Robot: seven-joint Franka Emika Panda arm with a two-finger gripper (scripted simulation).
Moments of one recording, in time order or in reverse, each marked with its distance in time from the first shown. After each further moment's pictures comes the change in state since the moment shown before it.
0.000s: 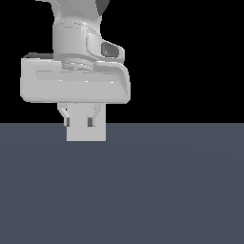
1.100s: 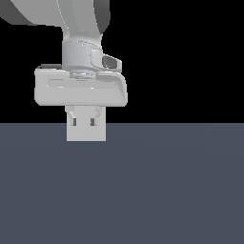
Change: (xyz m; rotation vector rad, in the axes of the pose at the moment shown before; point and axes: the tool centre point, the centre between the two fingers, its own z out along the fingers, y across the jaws) arm 0.042 0.000 0.005 0.000 0.000 0.000
